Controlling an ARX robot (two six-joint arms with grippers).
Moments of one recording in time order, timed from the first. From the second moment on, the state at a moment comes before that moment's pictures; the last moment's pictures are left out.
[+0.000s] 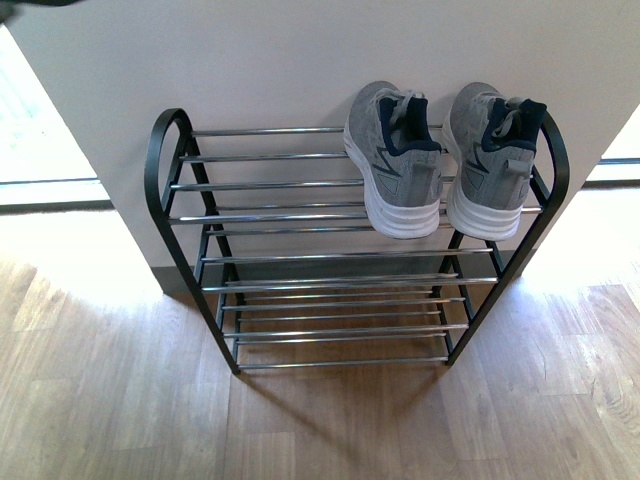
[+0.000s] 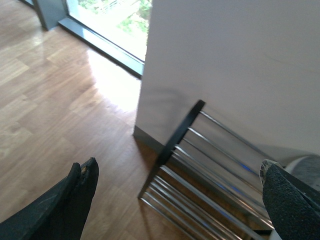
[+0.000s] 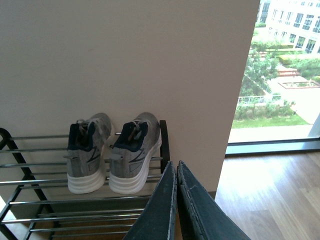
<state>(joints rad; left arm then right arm) -0.57 1.47 0.97 -0.27 -0.87 -0.95 0.00 0.01 0.02 0.00 0.00 0.00</state>
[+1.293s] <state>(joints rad) 0.00 0.43 0.05 0.38 0.00 -0.01 0.00 0.01 0.02 0.00 0.00 0.00</state>
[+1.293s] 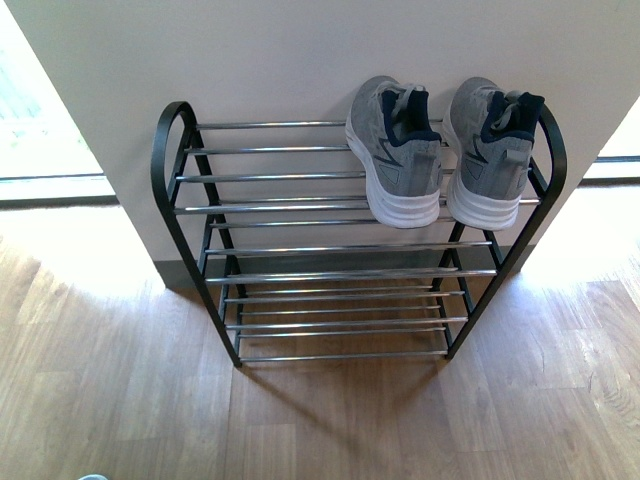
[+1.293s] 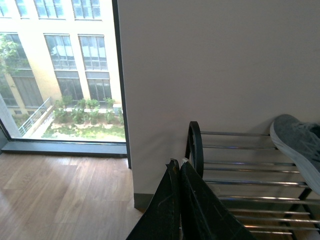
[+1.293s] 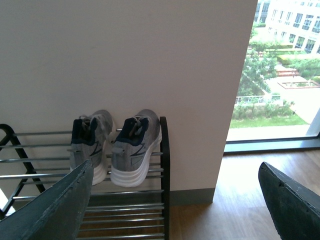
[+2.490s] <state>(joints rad) 0.00 0.02 0.01 0.00 0.00 -0.01 0.00 0.00 0.02 0.00 0.00 0.00</state>
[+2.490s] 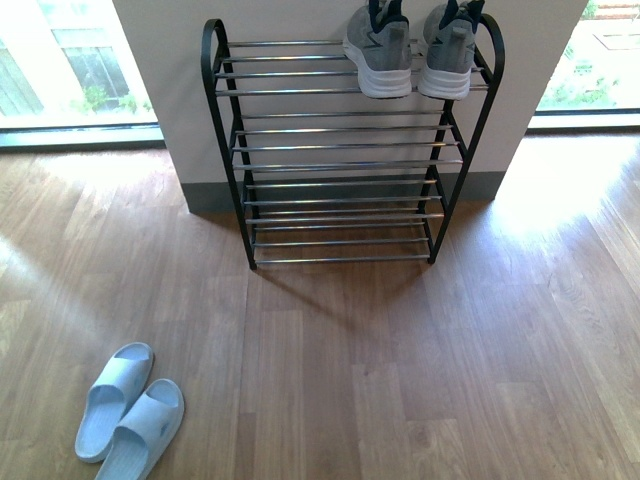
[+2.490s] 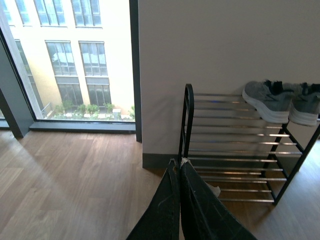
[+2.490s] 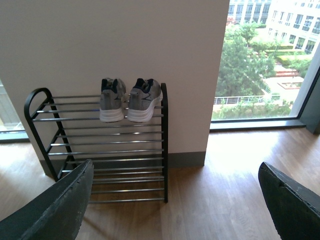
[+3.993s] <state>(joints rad) 0.00 0.02 0.01 0.00 0.00 0.00 0.00 0.00 0.02 0.00 0.00 0.00</state>
